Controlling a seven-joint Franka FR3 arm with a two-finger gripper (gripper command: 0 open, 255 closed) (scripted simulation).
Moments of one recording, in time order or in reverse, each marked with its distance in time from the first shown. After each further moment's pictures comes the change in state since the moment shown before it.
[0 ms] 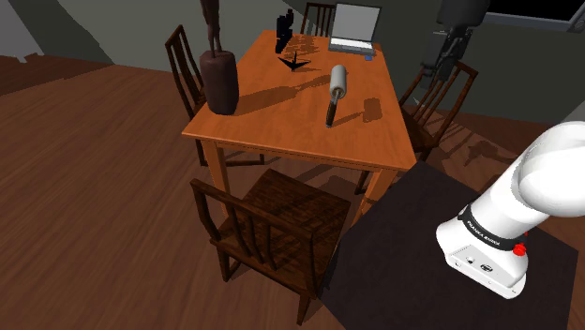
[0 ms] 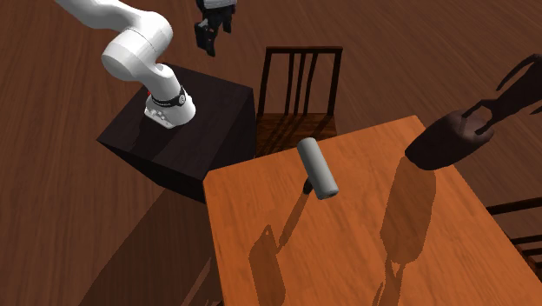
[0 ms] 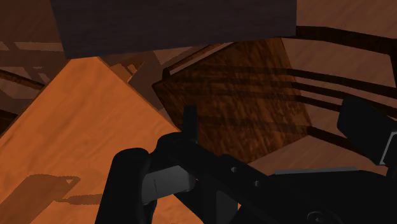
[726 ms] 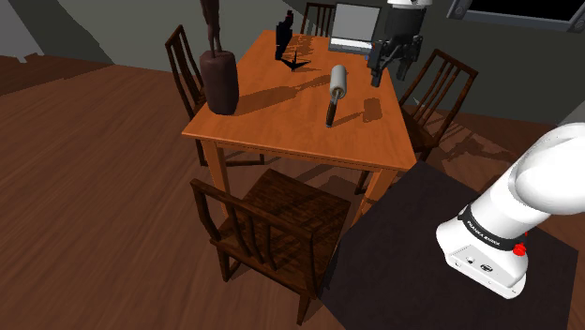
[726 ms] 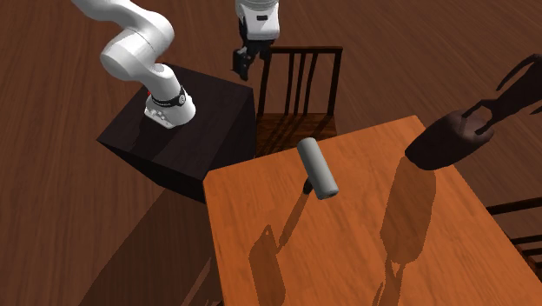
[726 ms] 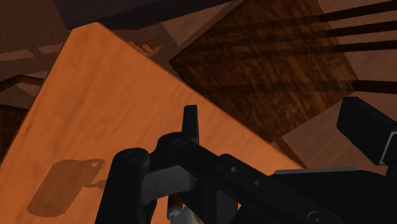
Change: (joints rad) arm -0.064 0.327 0.061 0.119 -0.039 0.220 0.160
